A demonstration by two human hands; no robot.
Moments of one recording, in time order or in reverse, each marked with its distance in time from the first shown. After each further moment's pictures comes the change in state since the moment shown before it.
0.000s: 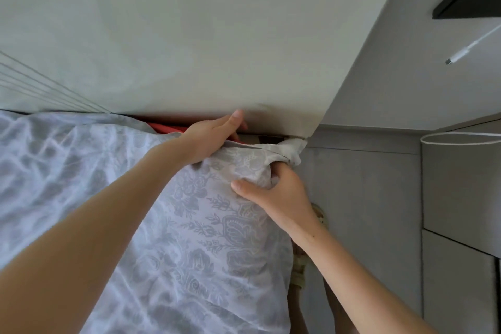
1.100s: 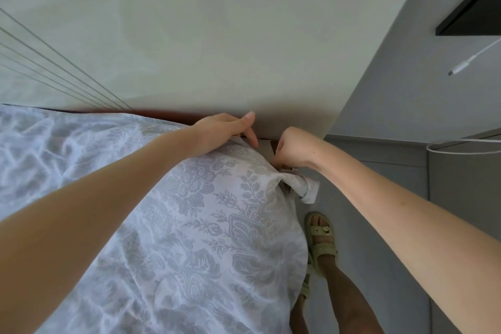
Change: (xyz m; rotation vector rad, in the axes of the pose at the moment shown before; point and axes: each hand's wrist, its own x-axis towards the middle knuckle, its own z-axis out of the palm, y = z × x) left_hand -0.017 -0.010 -0.019 -0.021 -0.077 0.172; right_hand 0.062 -0.064 -0.019 -0.878 -0.293 0.183
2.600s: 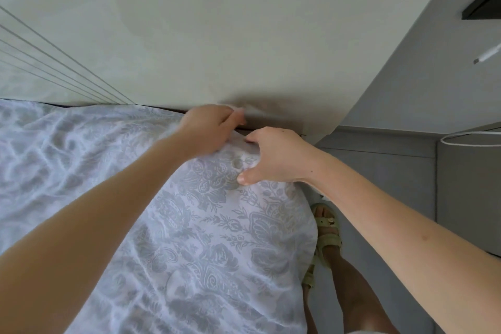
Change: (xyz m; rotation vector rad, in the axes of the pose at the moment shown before) left_hand -0.001 -0.019 -0.003 0.296 0.330 -0.059; right_hand -0.028 -0.035 0.017 -0.081 0.102 -0.394
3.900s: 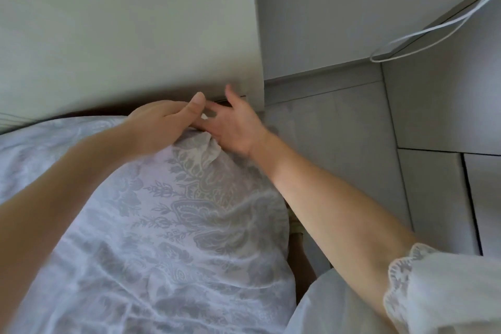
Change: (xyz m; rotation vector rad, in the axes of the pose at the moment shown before) left_hand -0.014 0.060 0.022 0.071 -0.336 0.178; right_hand 0.032 0.092 0.064 2.220 -0.066 0.200
